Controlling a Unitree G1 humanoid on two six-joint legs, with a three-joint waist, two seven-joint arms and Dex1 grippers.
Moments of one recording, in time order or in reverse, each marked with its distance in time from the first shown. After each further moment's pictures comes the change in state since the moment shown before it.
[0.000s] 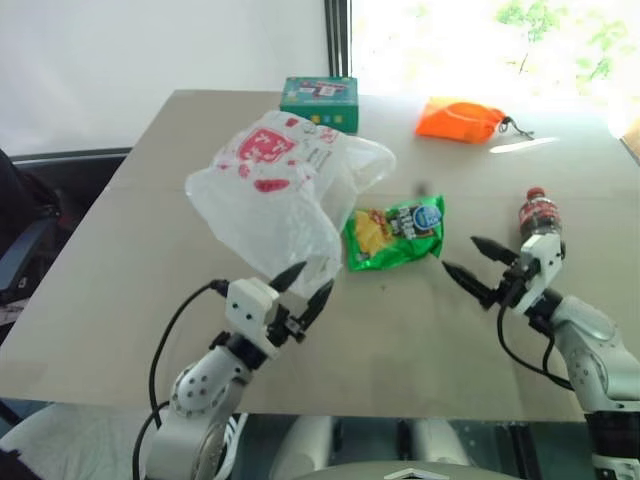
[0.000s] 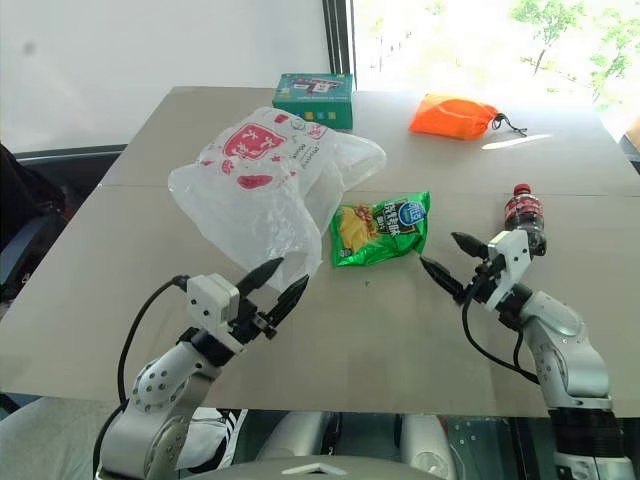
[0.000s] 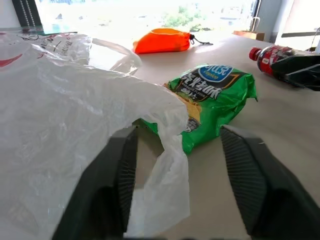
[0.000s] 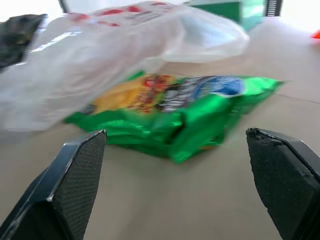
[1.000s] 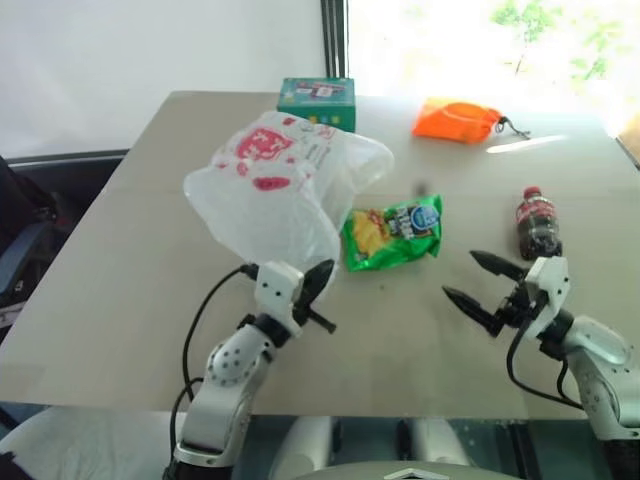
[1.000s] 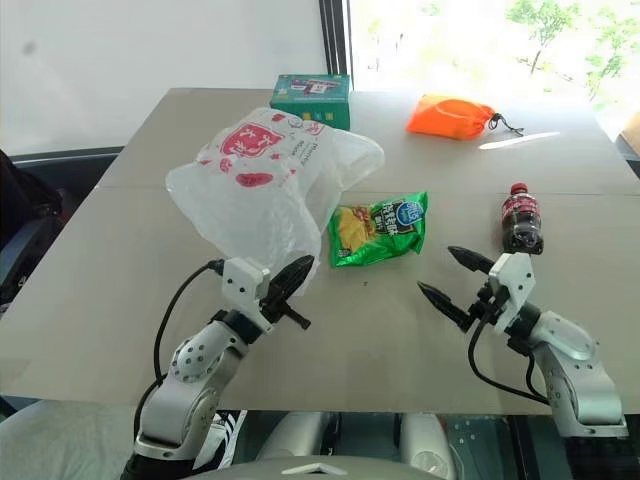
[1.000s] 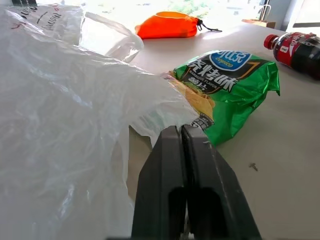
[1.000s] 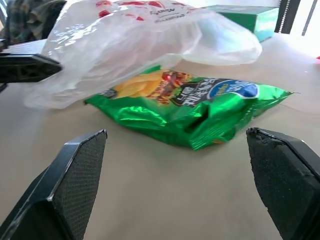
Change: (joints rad) left arm -0.079 -0.073 -0.069 0.128 0.069 -0.028 0.015; right arm 0.041 0.006 0.015 -0.002 -0.065 -0.146 -0.051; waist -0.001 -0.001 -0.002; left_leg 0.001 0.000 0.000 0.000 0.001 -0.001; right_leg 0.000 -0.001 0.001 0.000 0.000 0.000
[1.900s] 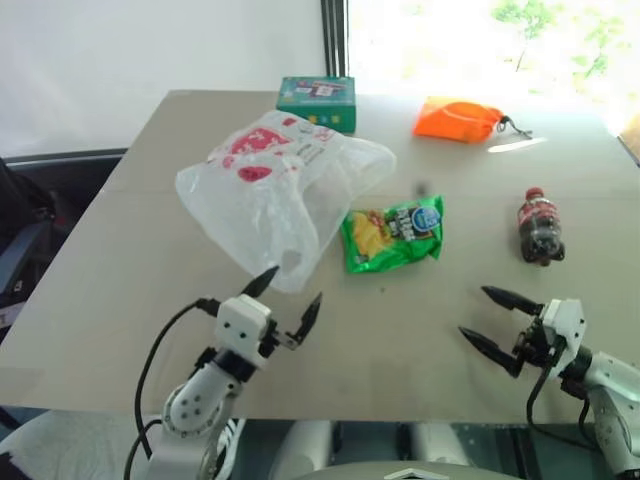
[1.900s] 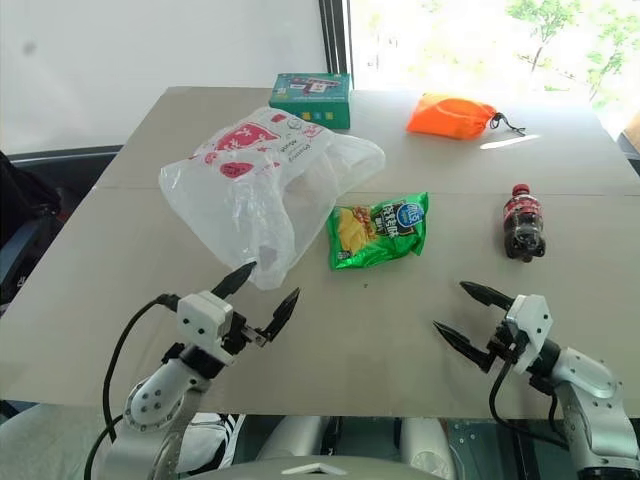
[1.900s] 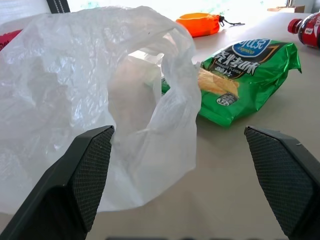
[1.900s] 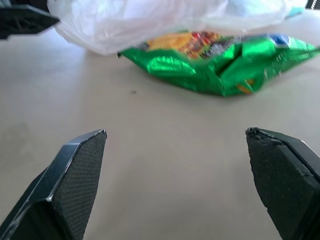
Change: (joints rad) left arm 0.188 0.047 0.078 -0.069 0.043 -0.188 -0.003; right arm 0.163 -0.014 -0.023 0.049 0.012 -0.201 0.221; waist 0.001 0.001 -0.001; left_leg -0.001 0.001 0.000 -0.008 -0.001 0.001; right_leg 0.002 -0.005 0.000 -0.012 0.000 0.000
